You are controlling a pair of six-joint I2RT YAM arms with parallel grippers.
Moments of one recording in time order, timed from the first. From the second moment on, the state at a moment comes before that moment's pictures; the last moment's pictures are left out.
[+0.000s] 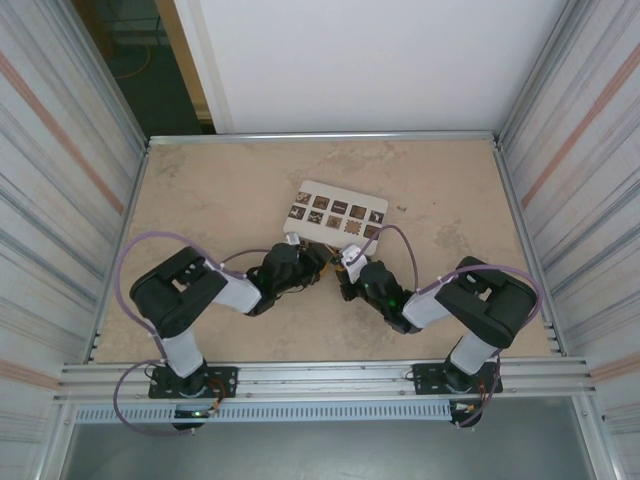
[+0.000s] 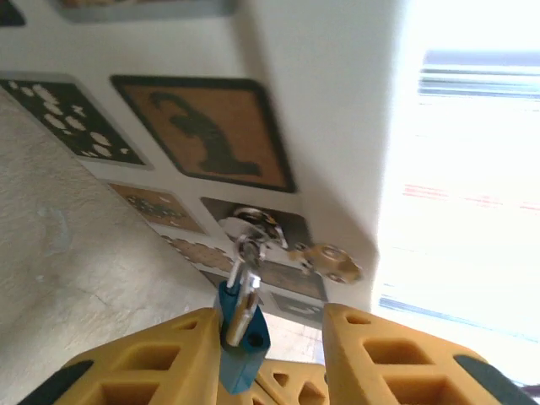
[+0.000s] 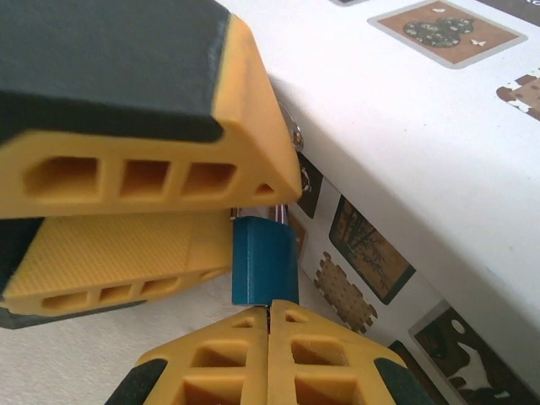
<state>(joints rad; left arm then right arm) -0.78 1.73 0.53 0.83 0.09 -1.50 0.87 1.64 0.34 0.88 0.20 0.07</state>
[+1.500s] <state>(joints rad) -0.33 1.61 1.01 -0.19 0.43 -0.47 0.64 1.60 0.23 0.86 -0.22 0.44</state>
